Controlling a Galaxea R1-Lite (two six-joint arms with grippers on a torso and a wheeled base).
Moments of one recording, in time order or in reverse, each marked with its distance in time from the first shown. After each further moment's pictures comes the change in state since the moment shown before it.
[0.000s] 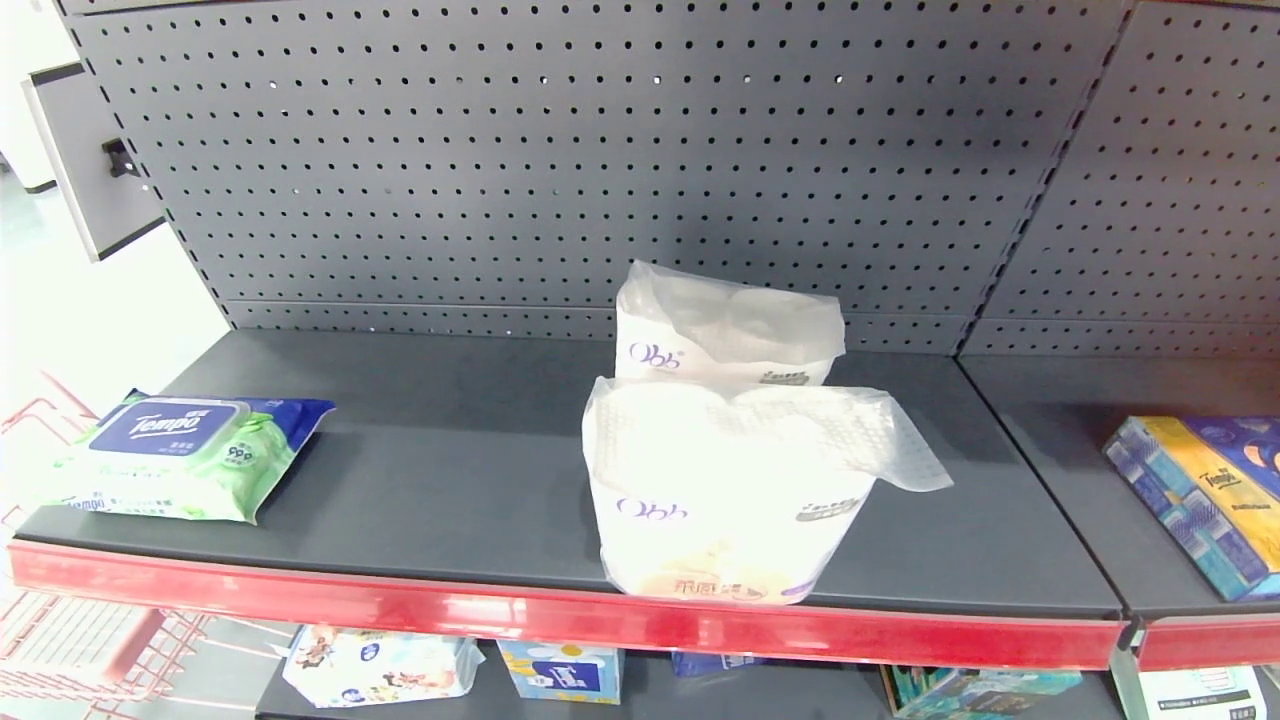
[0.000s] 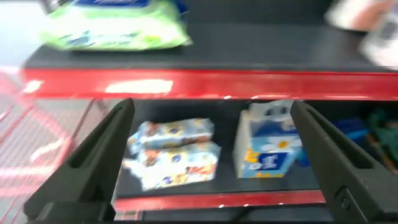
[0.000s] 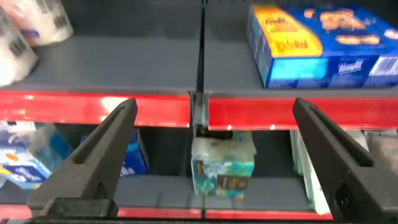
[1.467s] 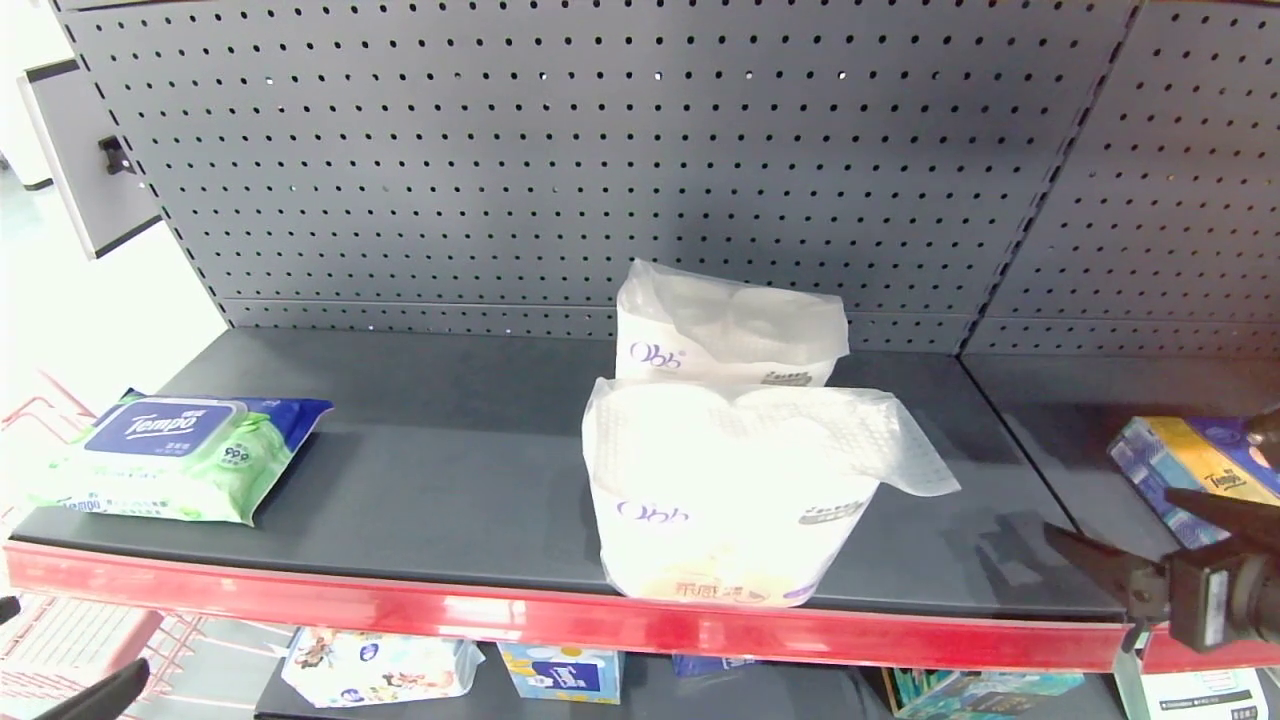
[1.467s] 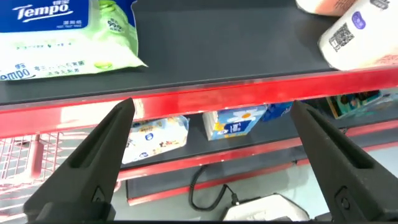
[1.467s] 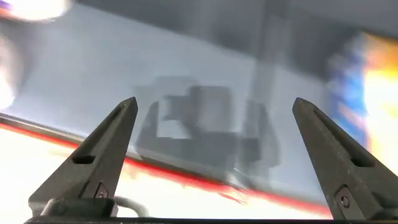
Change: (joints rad) left arm -0.305 0.590 -0.446 0.188 0.156 -0.067; right arm 0.237 1.035 -0.360 -0.236 -0.103 -0.091
